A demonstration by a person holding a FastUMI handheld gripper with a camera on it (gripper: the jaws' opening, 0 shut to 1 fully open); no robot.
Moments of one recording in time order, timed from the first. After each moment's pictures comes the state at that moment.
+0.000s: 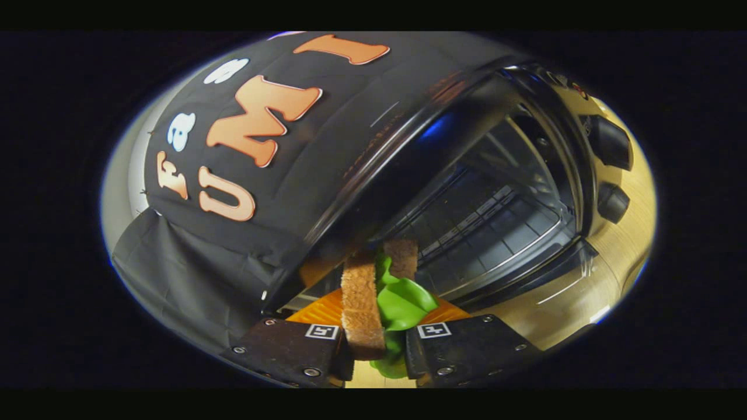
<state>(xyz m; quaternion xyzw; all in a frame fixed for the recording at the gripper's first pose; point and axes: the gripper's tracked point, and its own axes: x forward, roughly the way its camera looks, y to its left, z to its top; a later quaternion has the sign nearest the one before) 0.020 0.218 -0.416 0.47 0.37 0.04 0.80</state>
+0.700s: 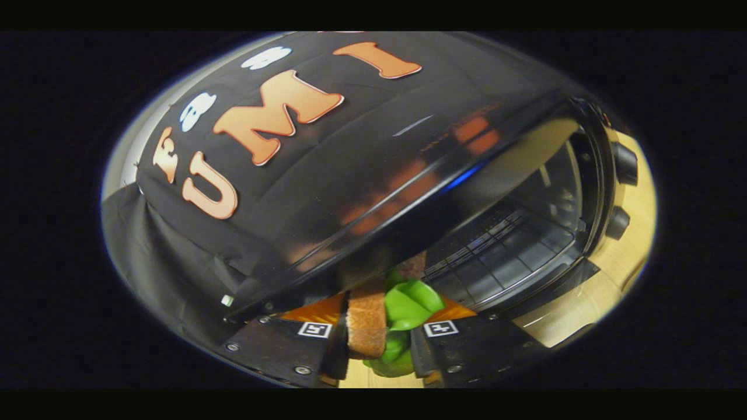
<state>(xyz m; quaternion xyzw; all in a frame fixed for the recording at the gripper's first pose) 0.043 0.222 -0.429 0.36 0.34 -0.02 0.87</state>
